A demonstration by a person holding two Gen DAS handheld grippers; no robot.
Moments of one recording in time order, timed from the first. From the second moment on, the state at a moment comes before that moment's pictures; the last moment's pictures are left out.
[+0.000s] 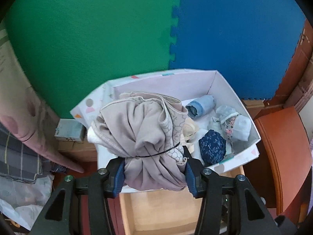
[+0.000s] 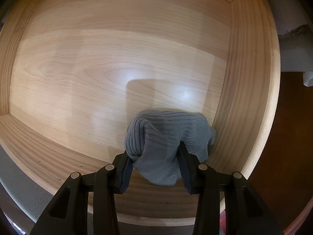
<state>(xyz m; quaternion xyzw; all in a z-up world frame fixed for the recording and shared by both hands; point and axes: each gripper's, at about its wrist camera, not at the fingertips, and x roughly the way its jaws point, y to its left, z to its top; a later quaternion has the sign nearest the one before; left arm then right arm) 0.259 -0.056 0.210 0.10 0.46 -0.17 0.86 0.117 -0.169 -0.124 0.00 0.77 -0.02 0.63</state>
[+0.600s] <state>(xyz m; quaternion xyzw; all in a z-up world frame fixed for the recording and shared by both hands) 0.305 -0.101 0.144 0.14 0.49 -0.15 0.85 0.119 -0.168 -0.120 -0.01 0.77 -0.02 0.63</state>
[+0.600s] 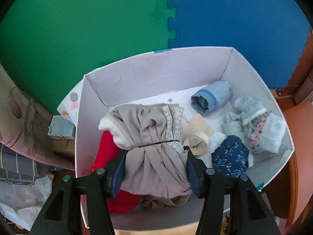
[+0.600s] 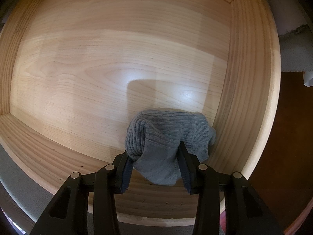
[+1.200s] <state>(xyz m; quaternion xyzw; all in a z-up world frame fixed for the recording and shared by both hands) 0.284 -0.093 0.184 0.13 0.44 -0.15 0.88 0.119 -0.165 -0.121 -0.01 0.77 -0.02 0.63</state>
